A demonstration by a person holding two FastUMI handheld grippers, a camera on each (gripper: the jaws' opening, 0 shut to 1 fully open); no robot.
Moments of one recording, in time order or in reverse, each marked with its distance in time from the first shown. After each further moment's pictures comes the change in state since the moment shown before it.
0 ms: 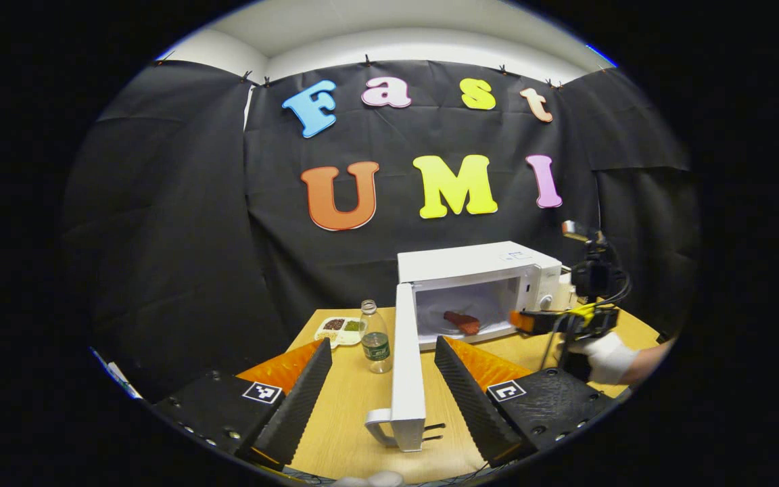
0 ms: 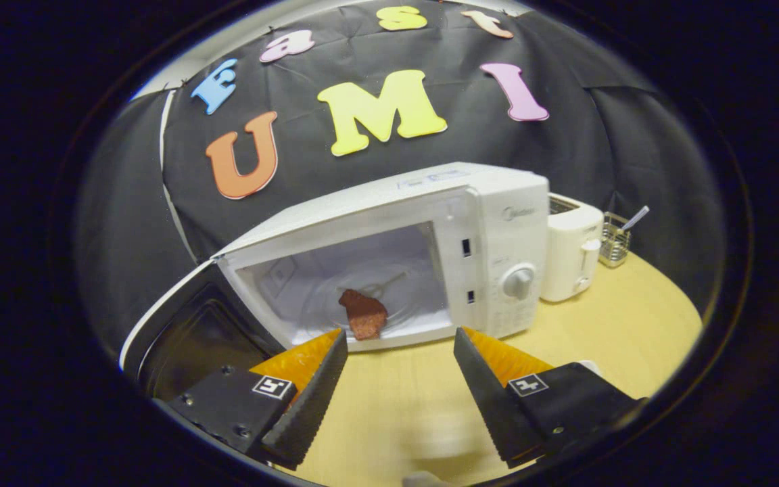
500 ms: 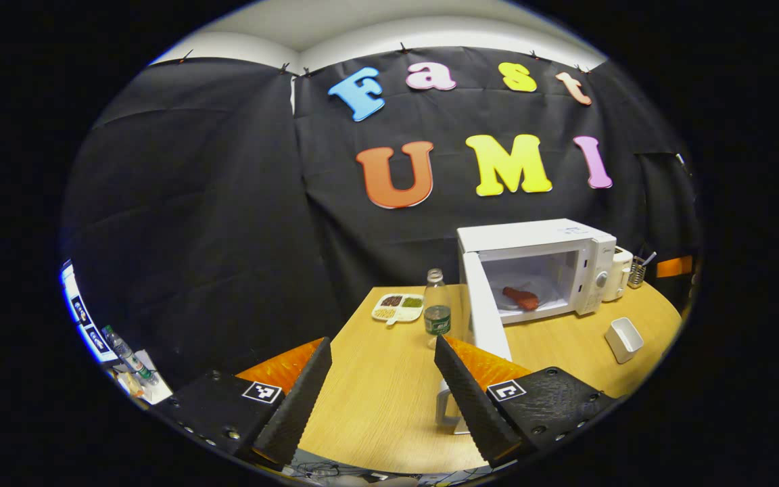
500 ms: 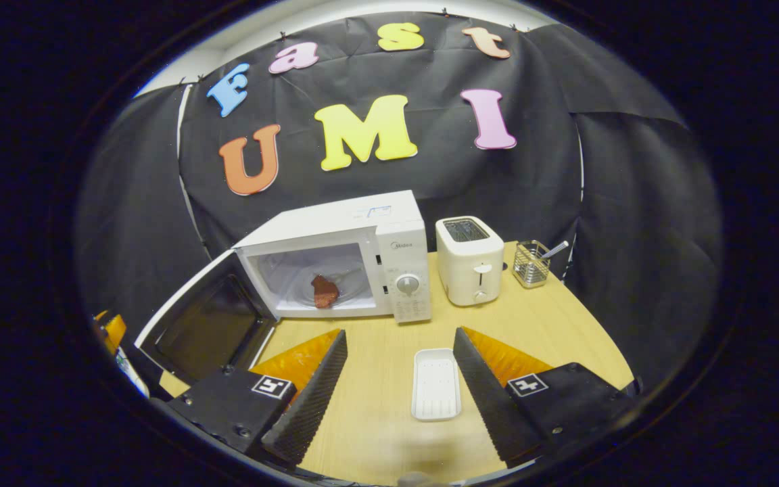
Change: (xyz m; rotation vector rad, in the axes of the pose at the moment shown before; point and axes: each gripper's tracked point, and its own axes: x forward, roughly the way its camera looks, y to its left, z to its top) left arm -0.019 0.062 -0.058 -0.023 0.087 0.235; right arm -0.166 -0.103 0.027 -0.071 0.007 -0.014
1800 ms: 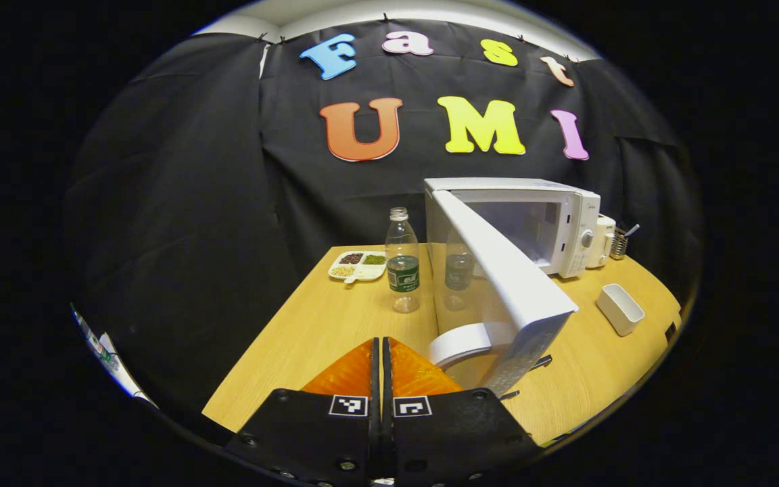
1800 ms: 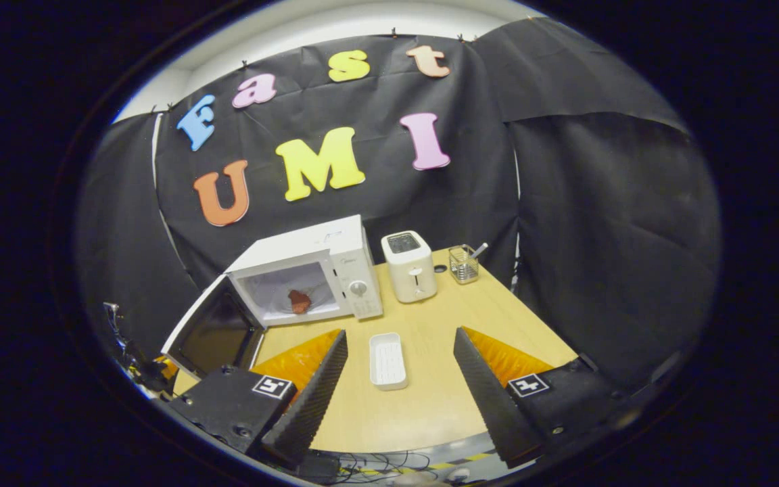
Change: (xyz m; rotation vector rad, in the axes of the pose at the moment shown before) left arm 0.052 -0.062 -0.083 0.009 0.109 -0.241; right arm -0.138 -0.049 -0.002 0.131 -0.050 -0.171
